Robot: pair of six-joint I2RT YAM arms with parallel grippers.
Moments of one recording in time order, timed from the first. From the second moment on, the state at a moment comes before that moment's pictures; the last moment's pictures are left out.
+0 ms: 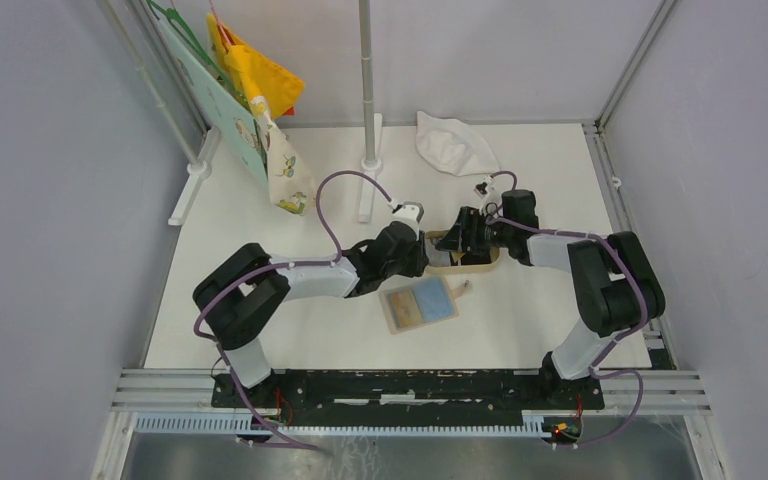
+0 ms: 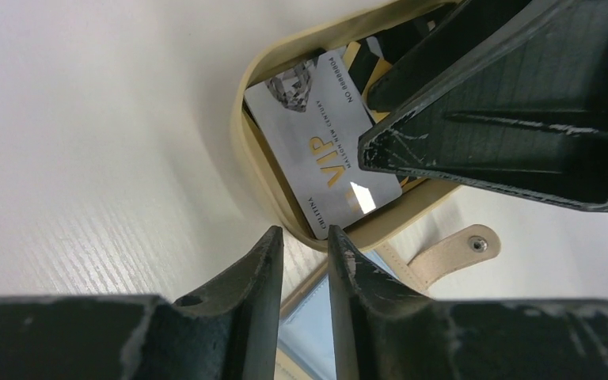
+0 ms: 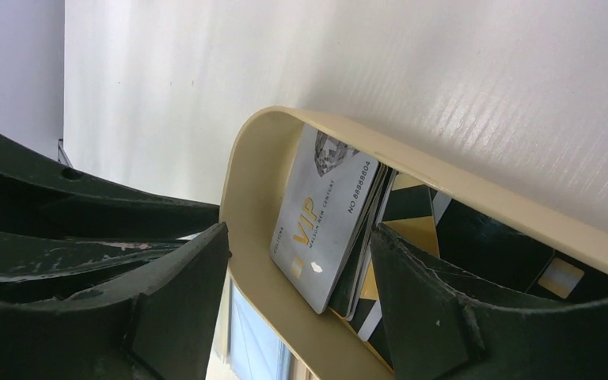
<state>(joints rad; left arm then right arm) -0.90 1.73 0.91 0.22 -0.18 -0.54 0.22 1.69 0.72 0.25 -0.70 0.42</state>
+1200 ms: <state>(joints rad) -0.89 1.73 0.90 0.23 -0.09 -0.54 0.22 1.72 0.70 0.40 -0.86 0.57</state>
